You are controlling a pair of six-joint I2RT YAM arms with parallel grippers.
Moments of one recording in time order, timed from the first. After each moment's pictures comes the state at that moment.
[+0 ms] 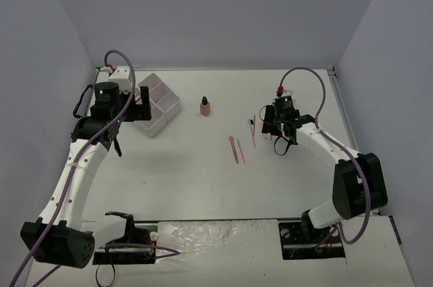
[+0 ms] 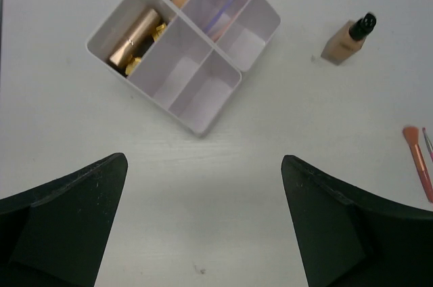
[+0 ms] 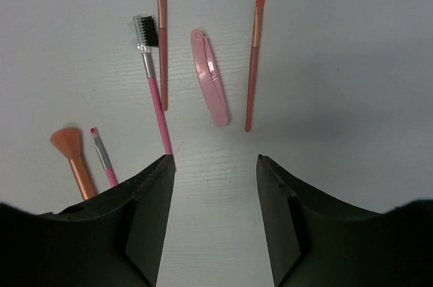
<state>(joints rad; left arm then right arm) -0.15 1.14 1.21 -0.59 -0.03 -0.08 0.31 1.47 0.93 -0.33 0.14 0.41</state>
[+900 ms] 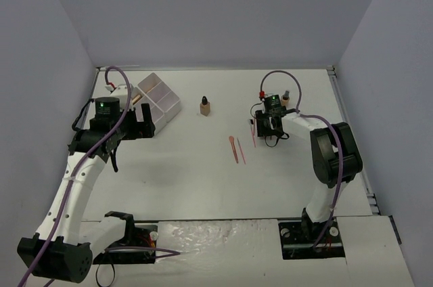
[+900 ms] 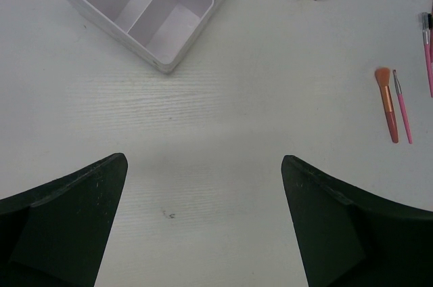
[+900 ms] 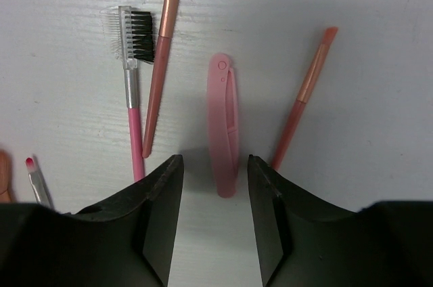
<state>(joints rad) -0.15 1.03 1.10 -0.75 0.07 -0.19 0.29 1.81 1.04 -0.25 0.05 0.17</state>
